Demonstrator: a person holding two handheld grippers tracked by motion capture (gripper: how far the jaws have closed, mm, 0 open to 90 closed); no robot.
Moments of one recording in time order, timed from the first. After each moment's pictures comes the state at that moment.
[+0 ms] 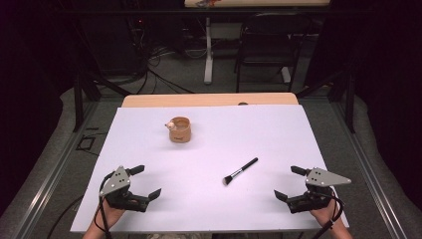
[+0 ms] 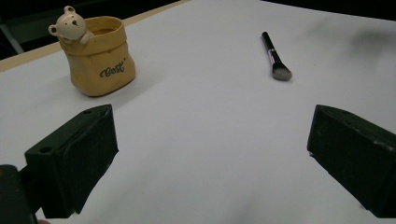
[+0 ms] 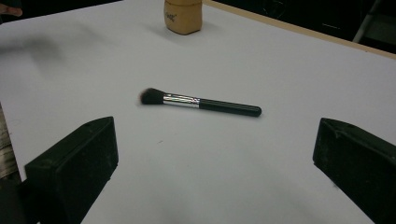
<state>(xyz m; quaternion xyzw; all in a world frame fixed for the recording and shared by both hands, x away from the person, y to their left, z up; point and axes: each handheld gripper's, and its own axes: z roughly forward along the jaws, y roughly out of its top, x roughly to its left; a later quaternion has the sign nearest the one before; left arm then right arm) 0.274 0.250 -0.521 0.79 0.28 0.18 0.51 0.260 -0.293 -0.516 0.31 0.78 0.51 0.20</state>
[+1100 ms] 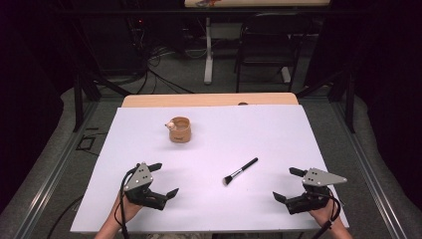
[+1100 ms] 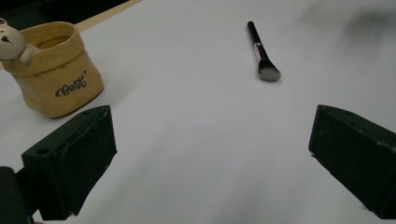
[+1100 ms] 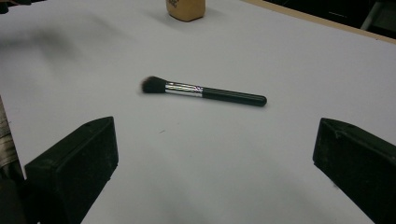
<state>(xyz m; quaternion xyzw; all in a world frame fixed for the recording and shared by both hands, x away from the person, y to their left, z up) 0.286 0.200 -0.517 0.82 0.25 0.17 0.48 0.262 -0.290 -0.518 0.31 0.79 0.49 0.19</state>
